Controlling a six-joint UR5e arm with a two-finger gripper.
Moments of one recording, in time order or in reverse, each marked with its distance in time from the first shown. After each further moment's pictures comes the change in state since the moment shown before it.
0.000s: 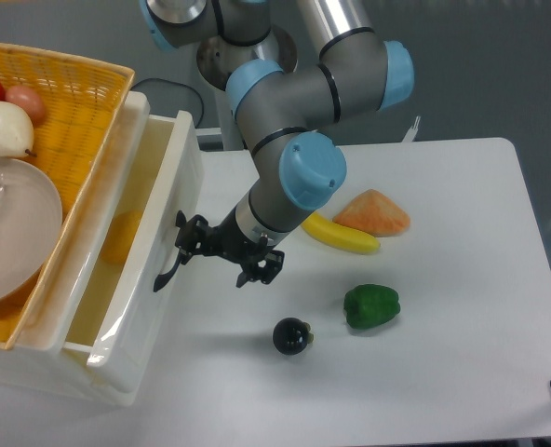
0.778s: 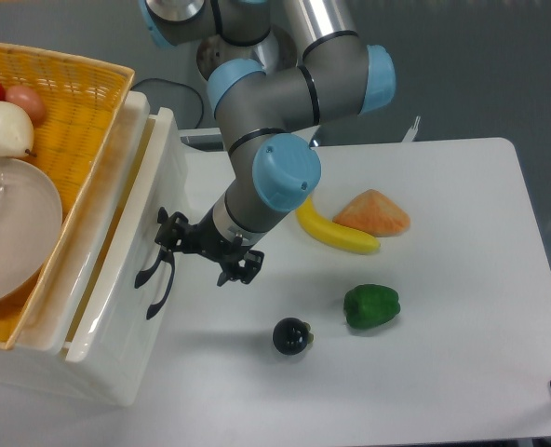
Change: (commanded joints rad) arm -0.026 0.003 -0.008 0.002 0.002 0.002
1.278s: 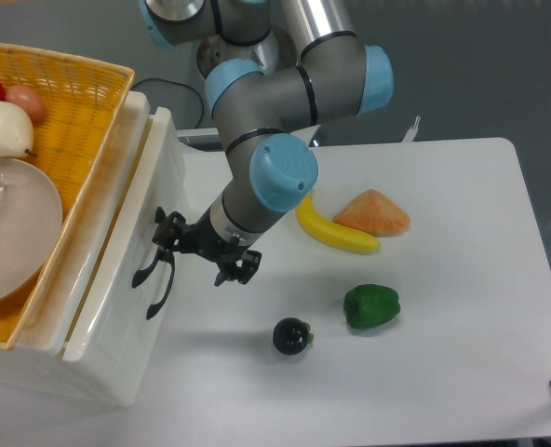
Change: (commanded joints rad) arm -0.005 0.000 0.002 0.000 -0.014 0.003
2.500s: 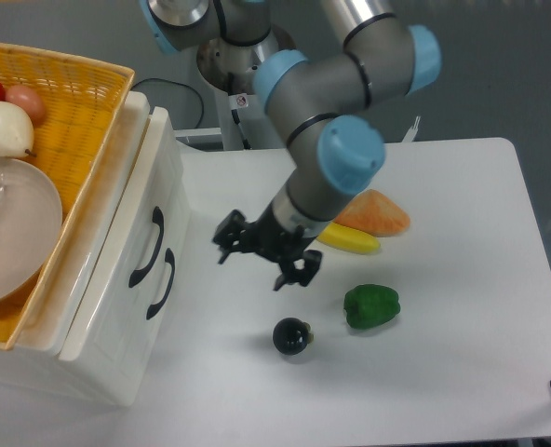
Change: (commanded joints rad) arm 0.238 0.069 0.011 0.041 0.080 0.407
